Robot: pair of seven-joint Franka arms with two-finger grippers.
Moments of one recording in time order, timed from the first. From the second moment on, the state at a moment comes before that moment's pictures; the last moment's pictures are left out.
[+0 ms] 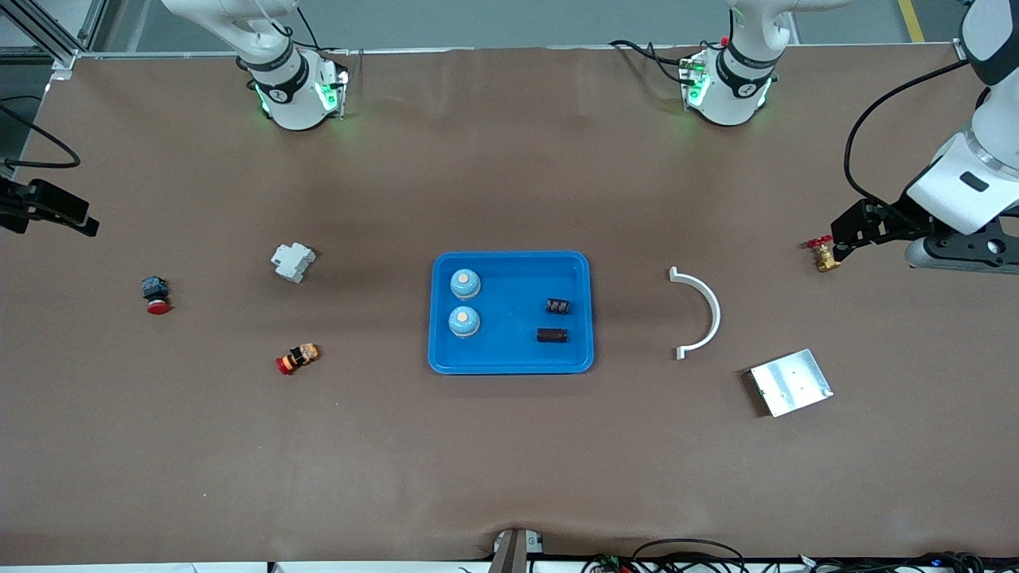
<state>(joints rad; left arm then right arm) 0.00 0.05 -0.12 -1.59 0.04 1.75 0.01 0.02 0.07 -0.11 -1.46 0.02 1.51 -0.03</state>
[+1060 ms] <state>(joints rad) -0.01 0.04 -0.16 -1.59 0.04 1.64 -0.02 0.02 0.07 -0.11 -1.46 0.02 1.51 -0.03</state>
